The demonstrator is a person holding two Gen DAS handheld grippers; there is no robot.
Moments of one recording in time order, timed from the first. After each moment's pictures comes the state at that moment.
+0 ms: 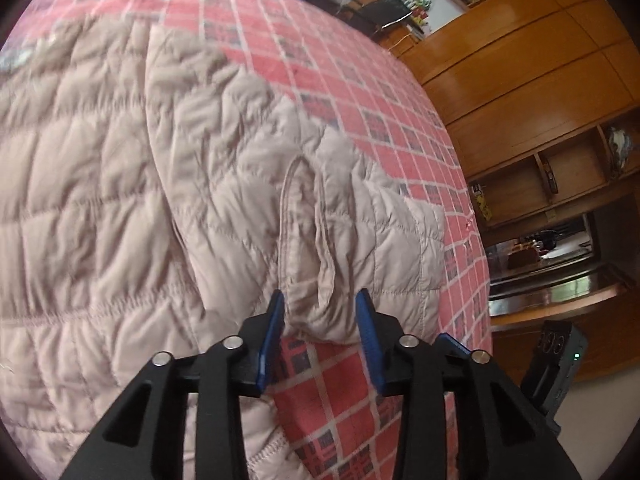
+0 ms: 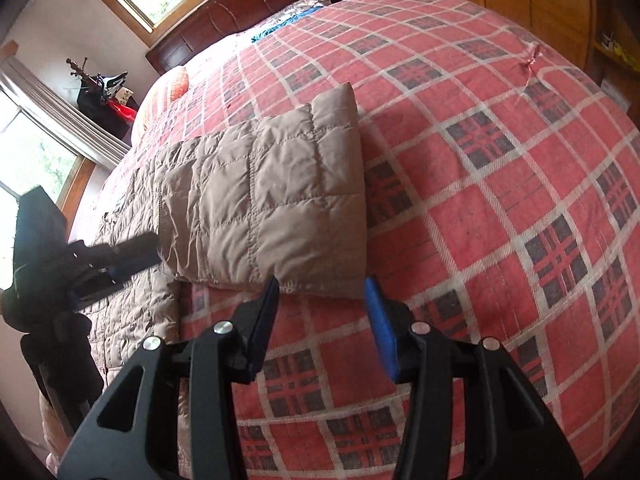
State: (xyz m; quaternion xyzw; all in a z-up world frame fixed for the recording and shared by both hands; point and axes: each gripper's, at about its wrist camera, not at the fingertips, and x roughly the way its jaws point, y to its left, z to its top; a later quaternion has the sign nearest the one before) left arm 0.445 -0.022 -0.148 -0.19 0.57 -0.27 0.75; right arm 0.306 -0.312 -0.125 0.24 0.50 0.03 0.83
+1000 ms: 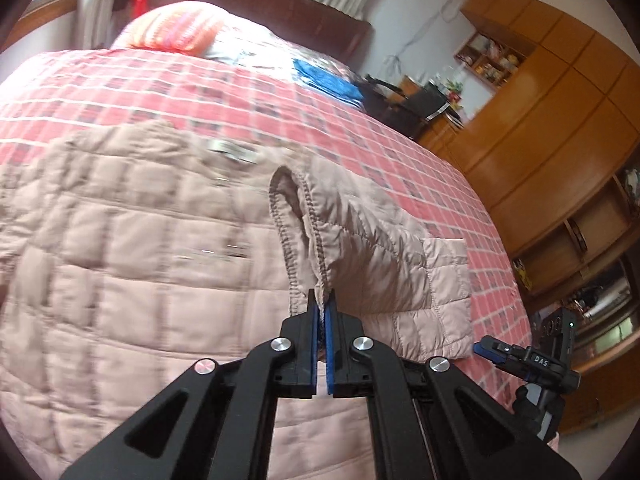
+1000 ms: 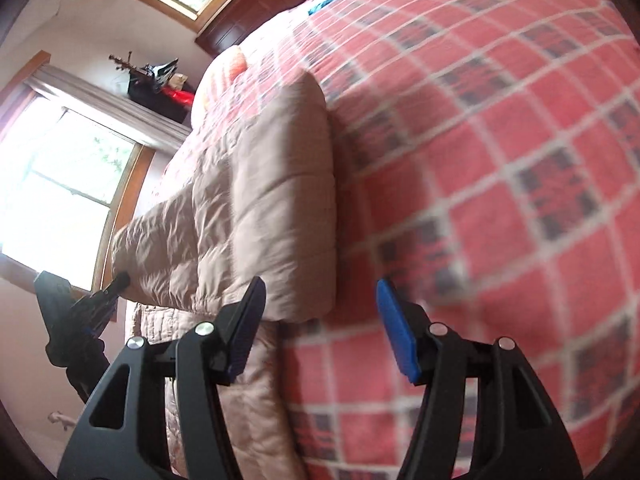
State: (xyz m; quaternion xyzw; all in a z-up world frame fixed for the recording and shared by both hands) left arm 0.409 0.211 -0.098 -0.20 0.46 -0.14 0.85; right arm 0.374 -0.245 -0.131 0.30 0.51 0.16 0.79
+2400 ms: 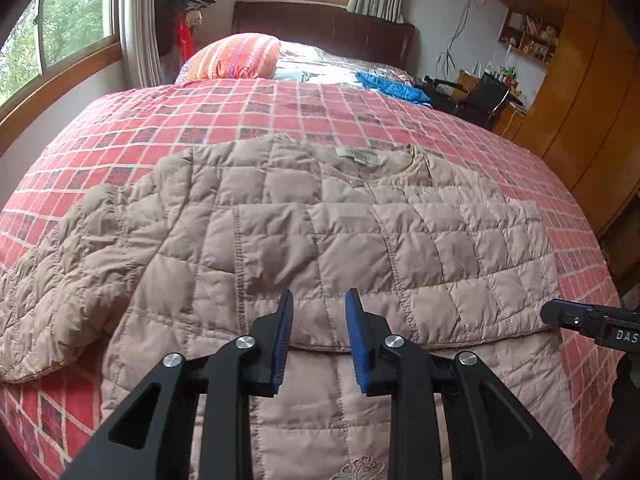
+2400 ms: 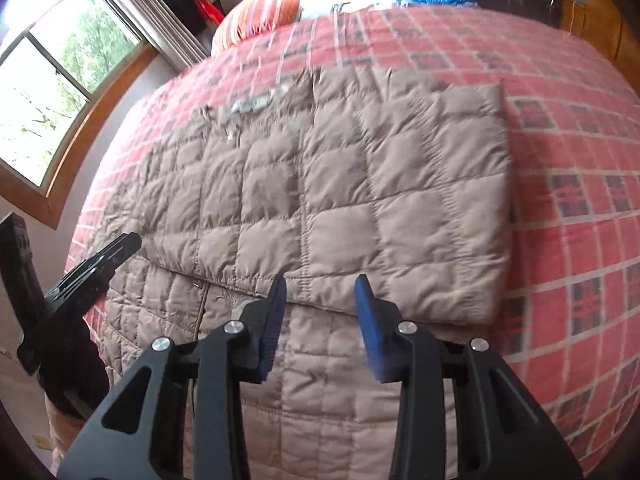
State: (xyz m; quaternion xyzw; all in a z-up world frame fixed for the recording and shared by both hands) left arm 0.389 0.251 -0.123 -0.08 0.46 -0.03 0.88; right arm 0.405 -0.020 -0.070 0.09 0.56 0.17 0.81
